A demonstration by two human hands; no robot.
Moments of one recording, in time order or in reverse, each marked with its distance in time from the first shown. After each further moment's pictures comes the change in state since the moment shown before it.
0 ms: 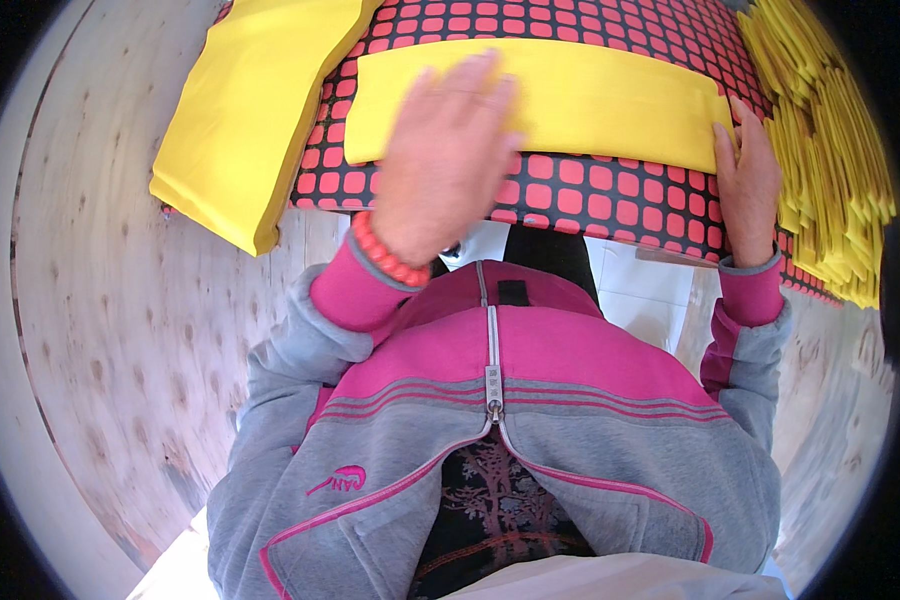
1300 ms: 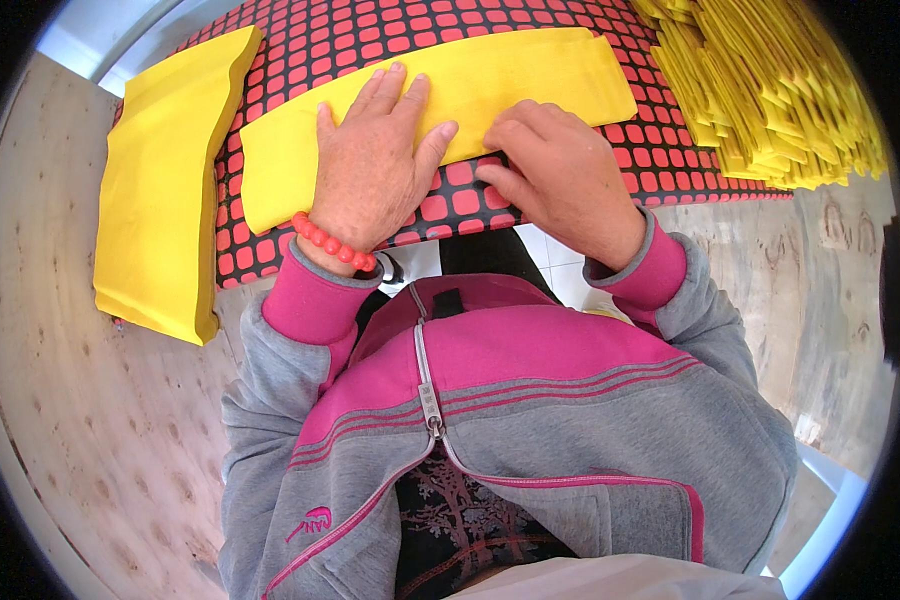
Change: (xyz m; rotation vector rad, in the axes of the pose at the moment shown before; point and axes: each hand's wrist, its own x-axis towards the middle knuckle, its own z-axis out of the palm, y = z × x) left_hand 0.036 0.008 0.036 0.057 -0.243 -0.013; right_hand -0.021 -0.115 -0.011 0.238 -0.195 -0.288
